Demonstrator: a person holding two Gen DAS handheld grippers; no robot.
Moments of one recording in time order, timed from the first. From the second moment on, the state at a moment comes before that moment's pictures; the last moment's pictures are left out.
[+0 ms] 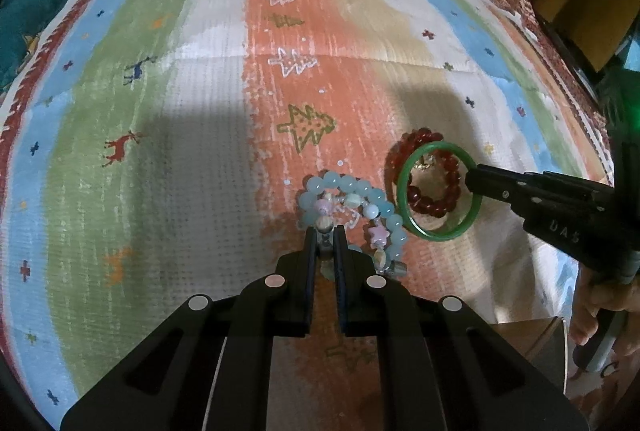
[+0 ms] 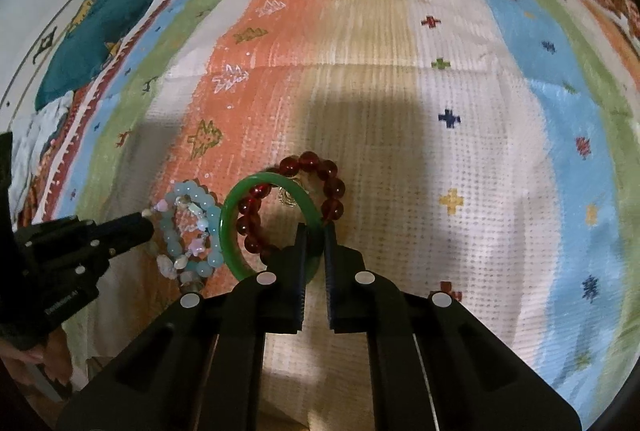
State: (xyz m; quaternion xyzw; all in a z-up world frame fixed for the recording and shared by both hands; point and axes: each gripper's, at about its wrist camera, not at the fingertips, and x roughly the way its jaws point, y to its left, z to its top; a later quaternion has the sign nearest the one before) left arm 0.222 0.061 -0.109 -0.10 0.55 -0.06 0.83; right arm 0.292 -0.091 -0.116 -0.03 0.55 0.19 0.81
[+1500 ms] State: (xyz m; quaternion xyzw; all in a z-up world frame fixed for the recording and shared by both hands) left arm 0.168 0.049 -0.025 -0.12 0.46 -0.08 0.87; right arm 0.215 -0.097 -0.041 -0.08 0.47 0.23 0.85
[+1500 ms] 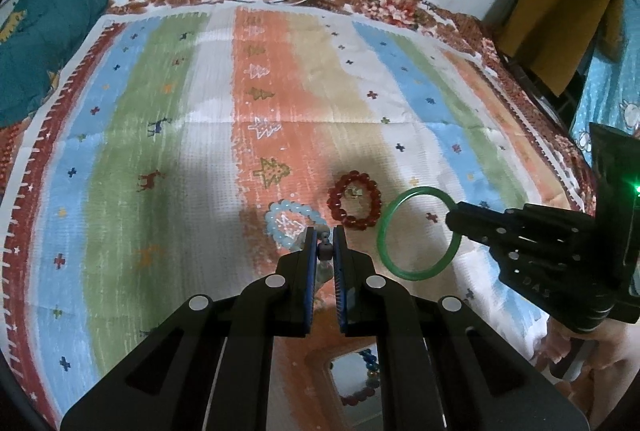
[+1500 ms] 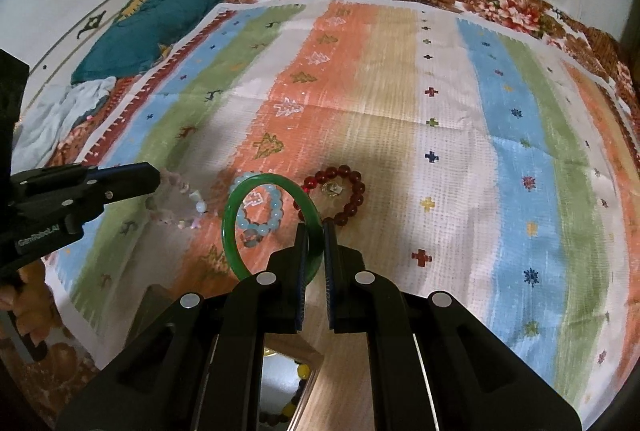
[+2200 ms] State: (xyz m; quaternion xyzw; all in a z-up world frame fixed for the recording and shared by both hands) left arm 0.113 0.027 0.010 -0.13 0.42 -0.12 0.89; right arm 0.158 -0.117 -0.015 -0.08 0.44 0.25 0.86
